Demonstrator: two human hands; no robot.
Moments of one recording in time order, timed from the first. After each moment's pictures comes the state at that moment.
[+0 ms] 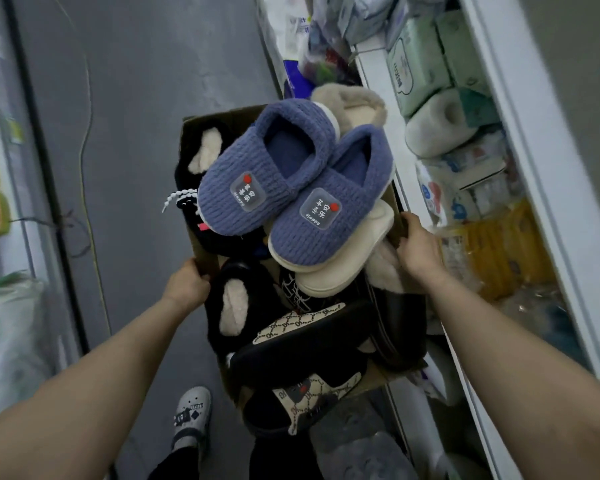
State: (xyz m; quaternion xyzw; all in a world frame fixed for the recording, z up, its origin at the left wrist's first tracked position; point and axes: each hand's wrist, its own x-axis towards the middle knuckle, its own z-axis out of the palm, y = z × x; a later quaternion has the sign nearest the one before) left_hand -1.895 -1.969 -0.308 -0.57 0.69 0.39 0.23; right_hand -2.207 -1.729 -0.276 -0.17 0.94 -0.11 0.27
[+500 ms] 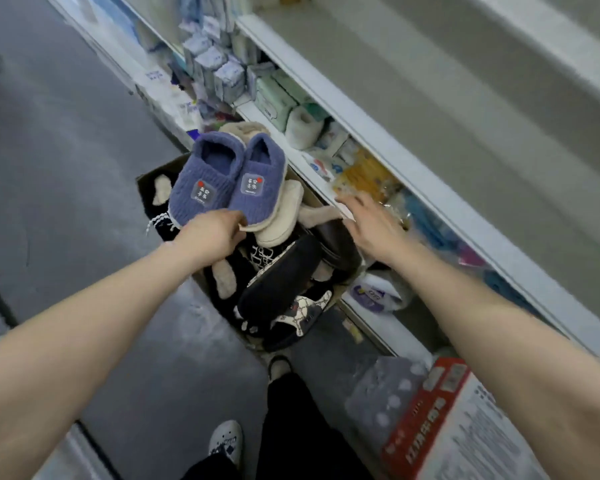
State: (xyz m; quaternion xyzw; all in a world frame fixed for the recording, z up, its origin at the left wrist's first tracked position) left_hand -1.894 -1.922 -0.097 -0.03 0.98 0.19 0.11; right_hand -2.003 -1.637 -0.061 -0.30 0.95 -0.08 0.09
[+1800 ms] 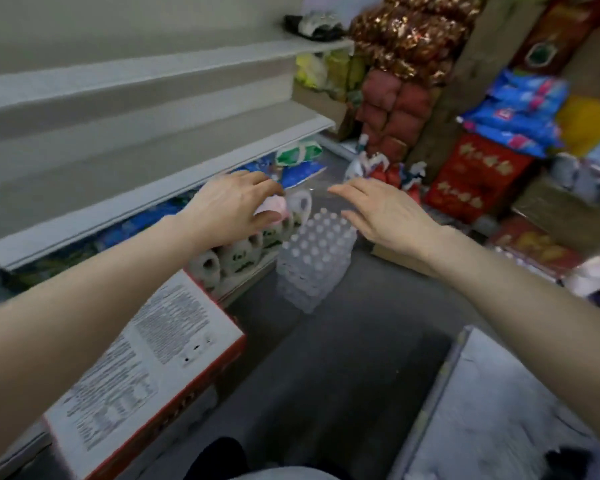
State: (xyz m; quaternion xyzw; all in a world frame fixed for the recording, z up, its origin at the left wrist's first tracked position) left_hand -1.485 -1.045 0.140 0.81 0.57 0.13 -0.10; right_hand -1.216 -0.952 0.141 0.27 0.95 0.11 -0.11
